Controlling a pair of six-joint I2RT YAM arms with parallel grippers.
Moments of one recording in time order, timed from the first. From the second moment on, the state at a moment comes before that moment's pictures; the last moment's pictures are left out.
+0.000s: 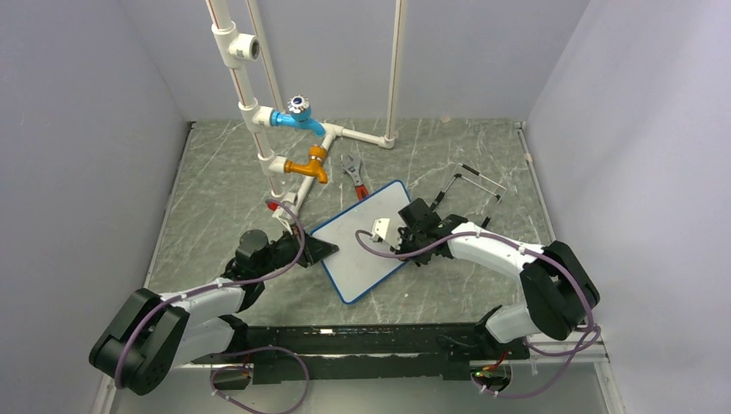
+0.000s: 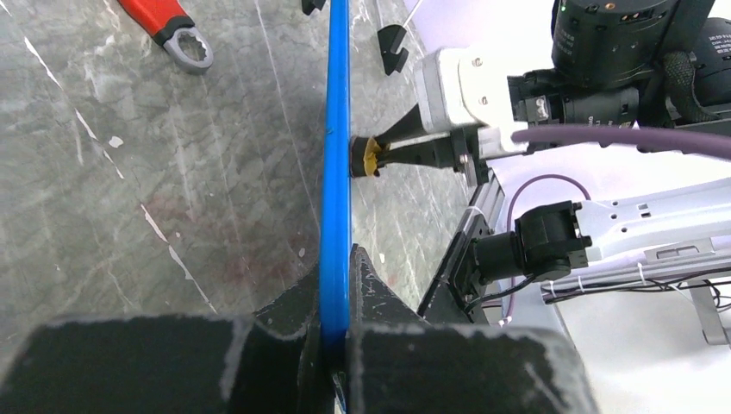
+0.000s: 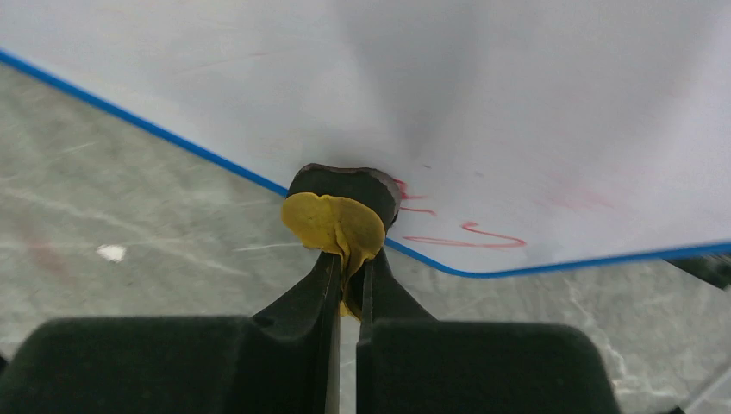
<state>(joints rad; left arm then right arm) -0.48 1.12 0.16 0.84 0.53 -0.82 0.68 1.42 0.78 -0.51 -0.10 -0.66</state>
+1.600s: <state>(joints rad) -0.46 1.14 0.15 0.89 0.54 -0.79 0.69 1.45 0.78 -0.46 -0.05 -0.60</state>
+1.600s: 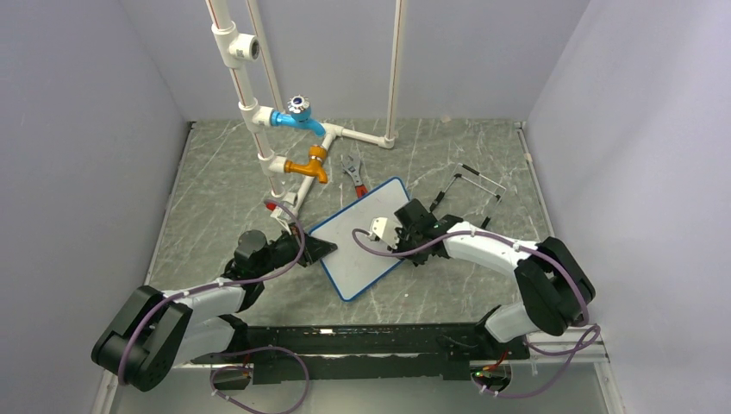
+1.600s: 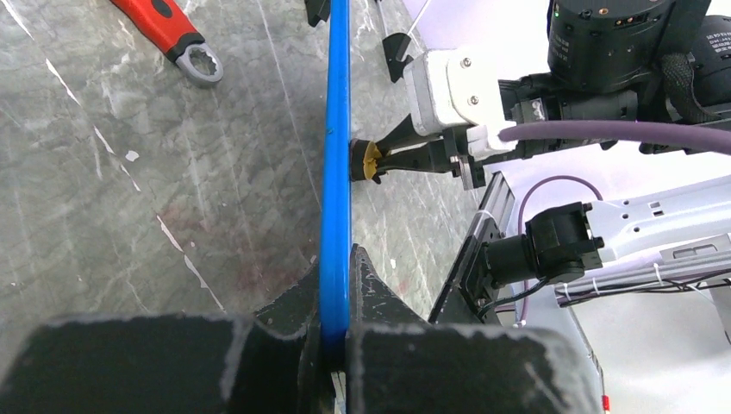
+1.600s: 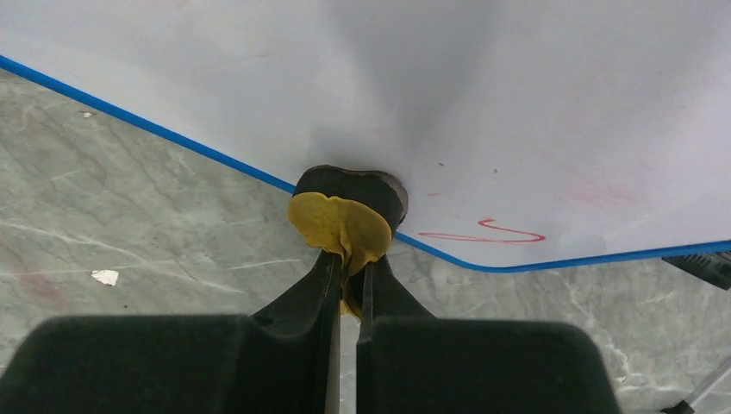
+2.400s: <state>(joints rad) -0.46 1.20 0.15 0.94 0.55 -0.81 0.61 1.46 0.82 -0.48 -0.07 -0.60</state>
